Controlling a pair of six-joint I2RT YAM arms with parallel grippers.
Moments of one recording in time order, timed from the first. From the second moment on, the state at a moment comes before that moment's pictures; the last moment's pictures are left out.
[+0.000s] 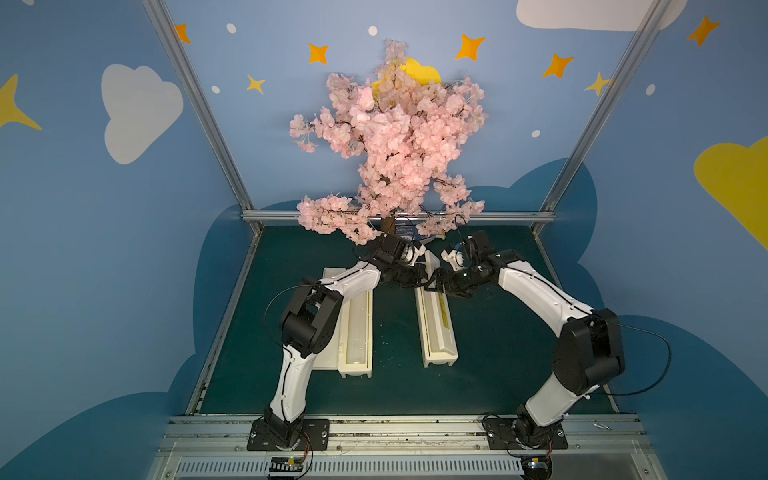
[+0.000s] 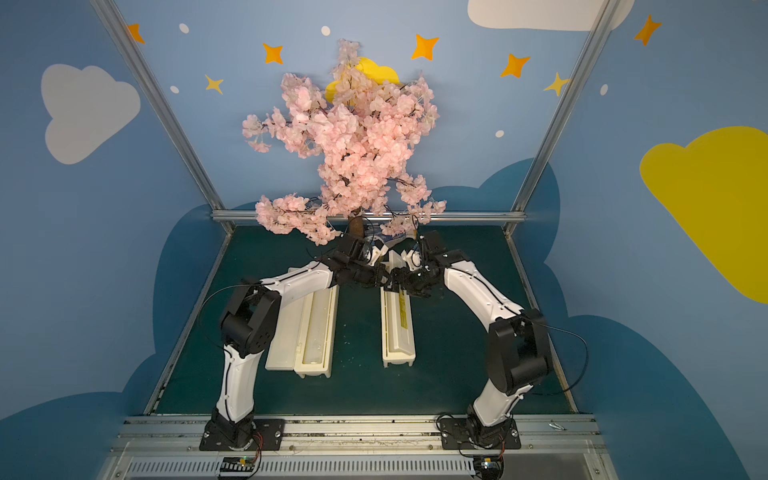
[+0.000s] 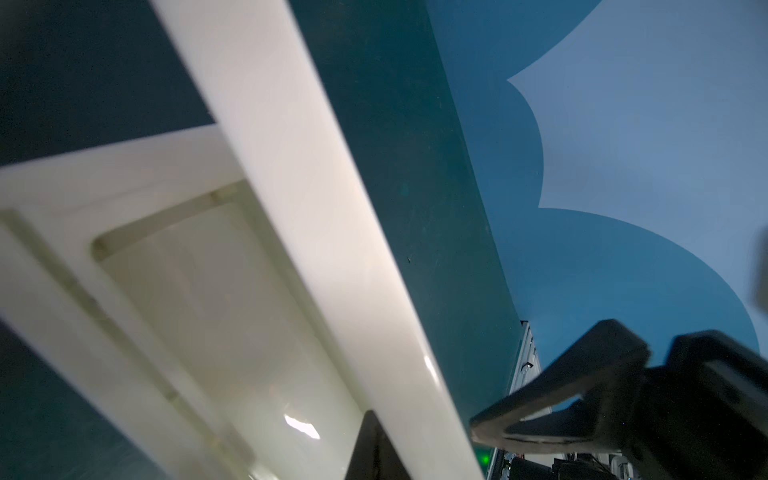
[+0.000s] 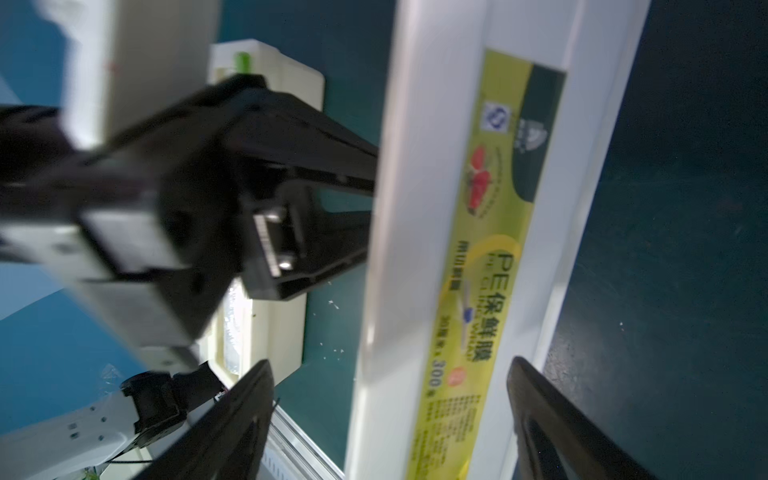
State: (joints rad) left arm -0.57 2.13 1.62 -0.23 0.69 -0.52; right arm 0.39 1.63 1.36 -0.78 -0.52 0.33
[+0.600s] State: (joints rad) left arm -0.63 2.15 1.68 -0.31 0.57 -0.45; right arm 0.12 1.35 1.15 -0.64 -0.48 0.38
